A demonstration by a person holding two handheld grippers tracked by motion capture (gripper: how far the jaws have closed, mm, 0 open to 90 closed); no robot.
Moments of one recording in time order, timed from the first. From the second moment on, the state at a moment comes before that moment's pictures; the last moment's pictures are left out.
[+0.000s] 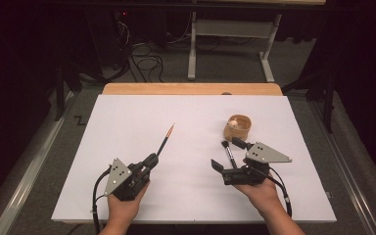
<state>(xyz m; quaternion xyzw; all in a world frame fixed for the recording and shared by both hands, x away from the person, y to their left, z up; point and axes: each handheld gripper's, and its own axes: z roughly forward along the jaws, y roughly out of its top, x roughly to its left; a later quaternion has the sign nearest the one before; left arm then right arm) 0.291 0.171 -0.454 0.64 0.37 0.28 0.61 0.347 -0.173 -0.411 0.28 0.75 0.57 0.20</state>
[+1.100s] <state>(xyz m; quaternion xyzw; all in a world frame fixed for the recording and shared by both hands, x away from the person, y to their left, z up) 0.289 0.154 -0.454 0.65 0.35 0.27 0.61 0.359 -0.137 -0.417 0.28 0.74 0.60 0.13</state>
